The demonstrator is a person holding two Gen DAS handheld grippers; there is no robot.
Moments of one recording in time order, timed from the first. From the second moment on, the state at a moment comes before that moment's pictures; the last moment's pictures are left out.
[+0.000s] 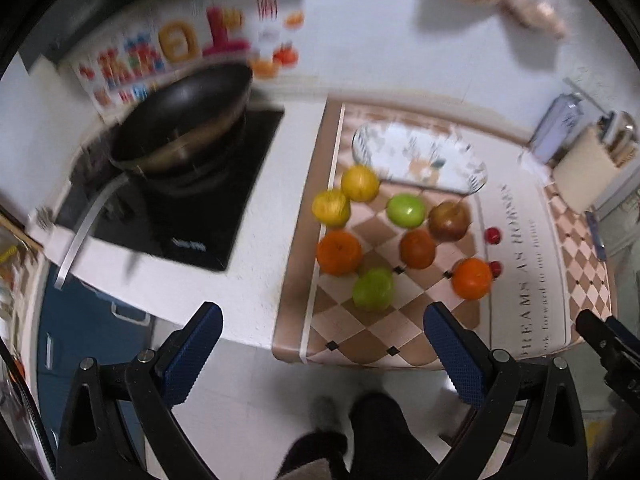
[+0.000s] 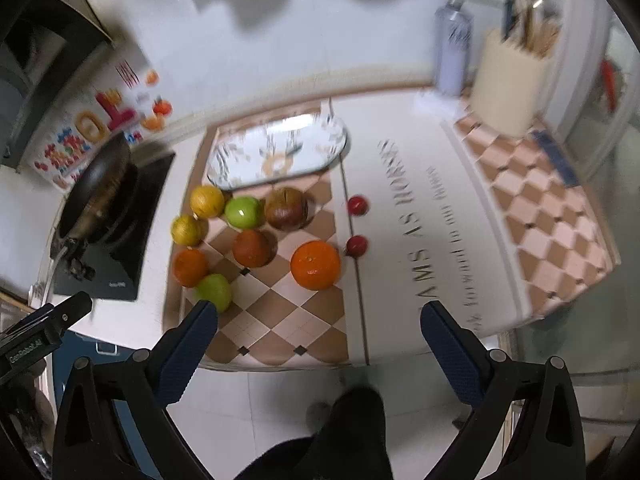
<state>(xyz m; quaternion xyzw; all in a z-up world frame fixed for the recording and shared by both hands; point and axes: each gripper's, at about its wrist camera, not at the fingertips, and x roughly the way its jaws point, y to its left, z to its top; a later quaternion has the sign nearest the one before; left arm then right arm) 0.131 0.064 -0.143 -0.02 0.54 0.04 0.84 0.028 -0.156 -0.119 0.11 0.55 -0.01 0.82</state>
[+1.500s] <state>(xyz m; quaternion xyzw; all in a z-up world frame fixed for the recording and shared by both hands) 0.257 0.002 -0.241 -0.08 0.68 -0.07 0.72 0.177 -0.146 -0.248 0.14 0.68 0.10 0.71</state>
